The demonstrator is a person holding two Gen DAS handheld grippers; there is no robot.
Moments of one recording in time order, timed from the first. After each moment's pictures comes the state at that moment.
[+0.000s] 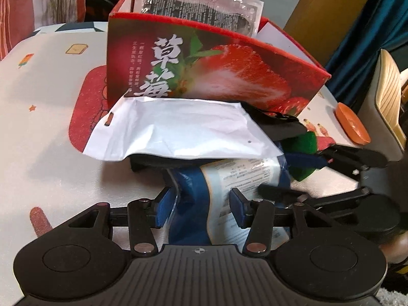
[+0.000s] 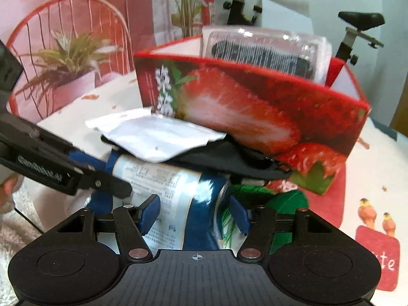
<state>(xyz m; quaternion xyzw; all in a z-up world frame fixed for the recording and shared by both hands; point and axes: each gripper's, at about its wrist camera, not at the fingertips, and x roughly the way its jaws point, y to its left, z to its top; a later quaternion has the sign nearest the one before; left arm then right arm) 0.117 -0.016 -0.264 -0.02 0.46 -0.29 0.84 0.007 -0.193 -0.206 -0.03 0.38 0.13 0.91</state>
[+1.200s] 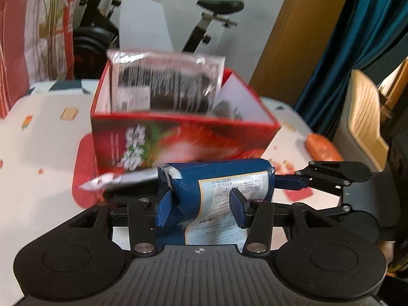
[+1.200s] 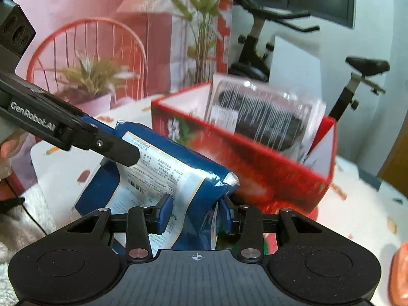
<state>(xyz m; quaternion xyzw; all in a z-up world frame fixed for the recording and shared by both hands) 0.090 -0.027 -0.167 -0.02 0.38 -0.32 0.87 -0.009 -0.199 -0.129 -0.09 0.33 0.15 0.93</state>
